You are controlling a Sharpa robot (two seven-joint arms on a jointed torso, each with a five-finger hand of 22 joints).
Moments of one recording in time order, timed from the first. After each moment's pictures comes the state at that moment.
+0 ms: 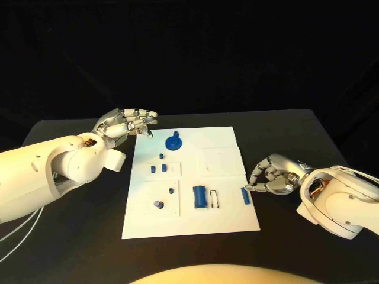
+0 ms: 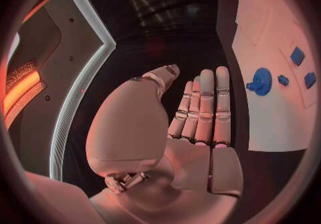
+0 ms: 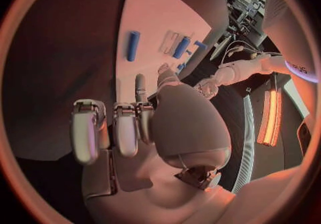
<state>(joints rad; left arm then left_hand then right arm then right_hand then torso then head) 1.16 -0.91 -0.02 1.46 -0.10 -0.12 0.33 1.40 -0.22 0.45 0.15 0.24 0.82 0.21 0.24 0.31 0.86 0.15 0.56 0.16 0.95 0.08 1.03 0.47 0.17 0.85 0.17 0.80 0.67 1.14 -1.17 -0.17 1.92 -1.27 -0.39 -0.39 1.32 -0.10 -0.04 0.29 0.17 0.98 0.08 0.41 0.43 1.47 0.00 1.49 1.31 1.46 -0.07 1.54 1.31 0.02 1.47 0.04 1.46 1.31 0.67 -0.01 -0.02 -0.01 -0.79</state>
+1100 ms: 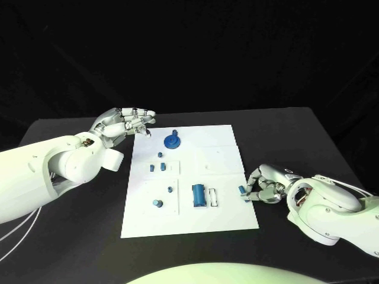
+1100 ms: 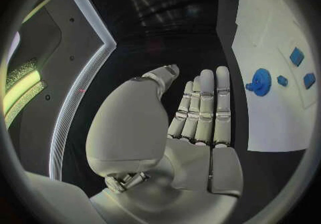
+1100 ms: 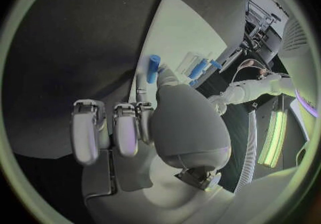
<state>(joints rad) 1.16 -0.91 -0.02 1.46 -0.10 -0.11 0.33 1.40 -0.22 0.45 0.15 0.24 0.82 0.21 0.24 0.31 0.86 0.15 0.56 0.16 0.95 0.08 1.03 0.47 0.17 0.85 0.18 0.80 0.67 1.05 -1.09 -0.17 1.85 -1.43 -0.41 -0.50 1.32 -0.10 -0.04 0.29 0.17 1.00 0.08 0.42 0.43 1.47 0.00 1.49 1.31 1.46 -0.07 1.54 1.31 0.02 1.47 0.04 1.47 1.31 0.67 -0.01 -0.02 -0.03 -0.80</state>
